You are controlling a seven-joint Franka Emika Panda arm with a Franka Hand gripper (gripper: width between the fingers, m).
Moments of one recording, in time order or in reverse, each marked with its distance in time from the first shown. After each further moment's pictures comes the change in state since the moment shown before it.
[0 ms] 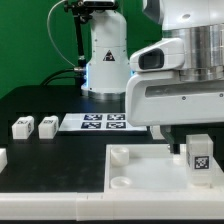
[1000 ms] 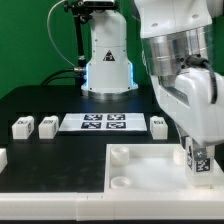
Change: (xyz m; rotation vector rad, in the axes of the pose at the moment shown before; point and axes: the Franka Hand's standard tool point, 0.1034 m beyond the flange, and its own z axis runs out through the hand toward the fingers) arm -0.005 0.014 0.002 0.057 -0.078 1.323
